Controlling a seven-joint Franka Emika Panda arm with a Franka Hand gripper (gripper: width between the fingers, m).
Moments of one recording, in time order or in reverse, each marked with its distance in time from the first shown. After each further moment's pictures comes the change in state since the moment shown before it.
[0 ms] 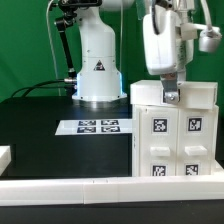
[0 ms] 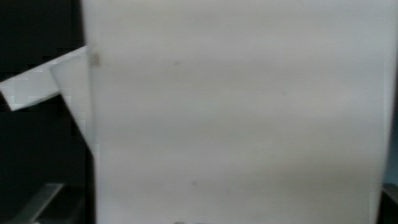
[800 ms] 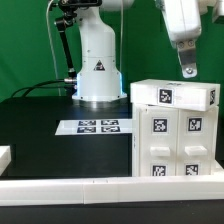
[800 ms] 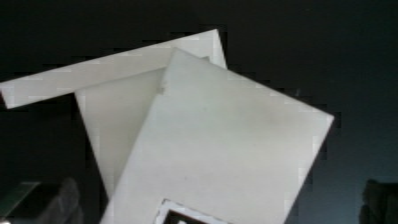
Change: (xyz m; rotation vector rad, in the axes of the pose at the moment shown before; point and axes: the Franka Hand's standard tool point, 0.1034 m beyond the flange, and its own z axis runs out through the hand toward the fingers) arm -0.019 -0.009 -0.029 0.060 -0.046 -0.141
